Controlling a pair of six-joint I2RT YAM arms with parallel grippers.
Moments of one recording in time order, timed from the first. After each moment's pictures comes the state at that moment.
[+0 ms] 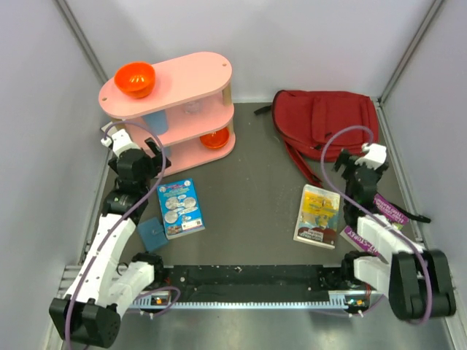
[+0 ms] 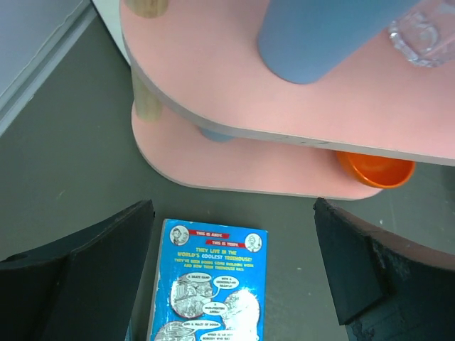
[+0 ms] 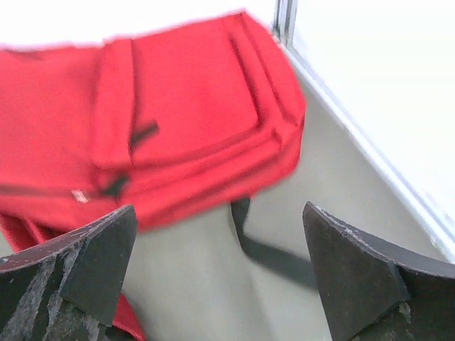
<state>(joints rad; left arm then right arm) -0.15 0.87 0.80 -0.31 -0.39 -0.48 0.08 1.12 0.26 0.73 0.40 0.09</state>
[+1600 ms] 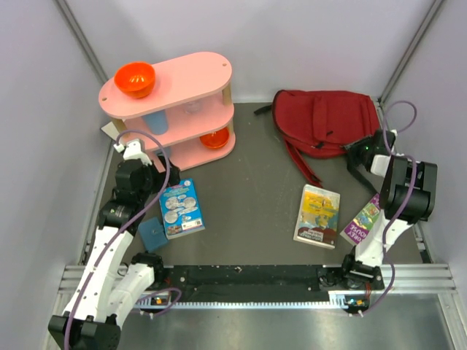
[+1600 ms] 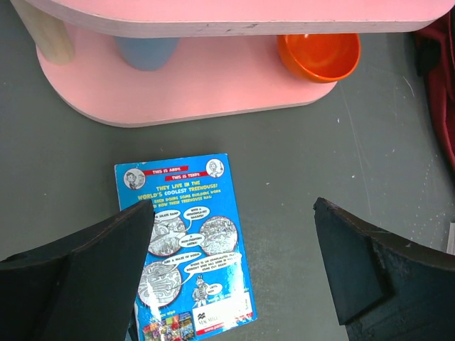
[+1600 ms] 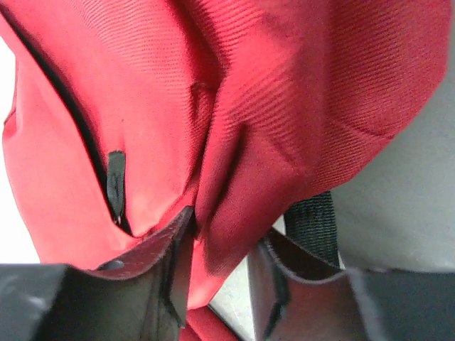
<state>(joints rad) -0.15 0.75 0.77 -0.47 -0.07 -0.42 -0.27 1.85 0.99 0.20 -0.26 0.98</state>
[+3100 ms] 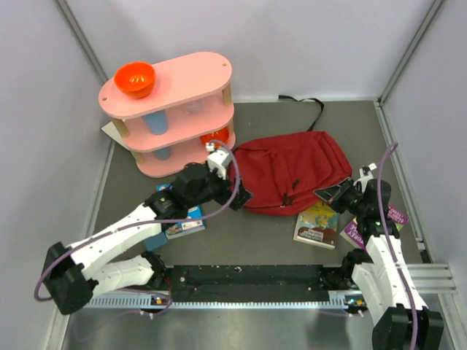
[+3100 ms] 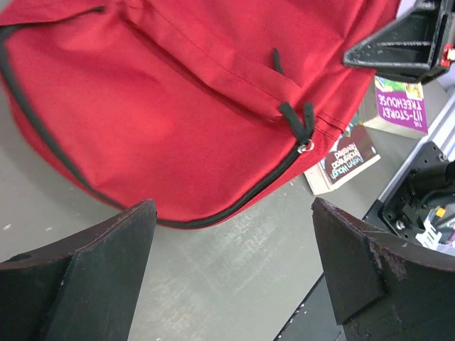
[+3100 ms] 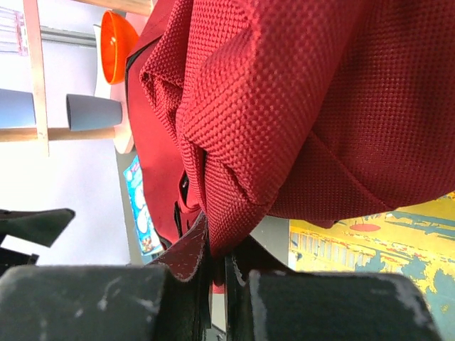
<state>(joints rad) -0.75 1.00 0.76 -0.11 0.16 -0.35 -0.10 0.69 0.34 -0.16 -0.58 0.86</state>
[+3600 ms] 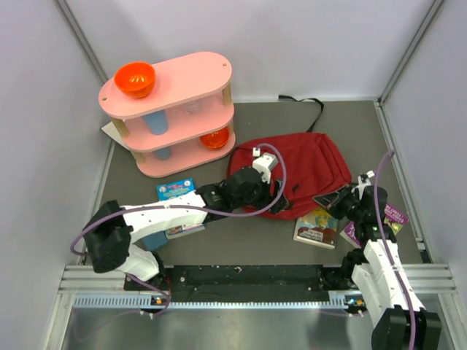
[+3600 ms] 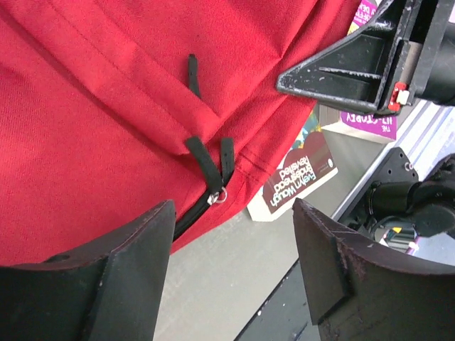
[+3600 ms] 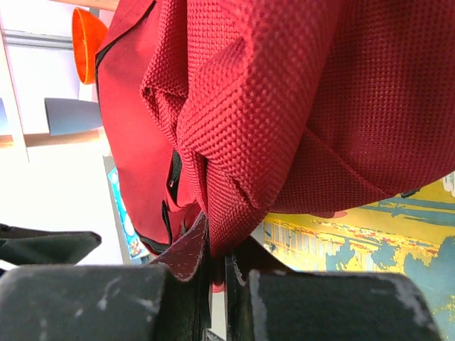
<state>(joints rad) -1.03 1.44 0.98 -0.03 -0.01 -0.54 -0.10 0.65 0.26 -0.15 -0.54 0.87</state>
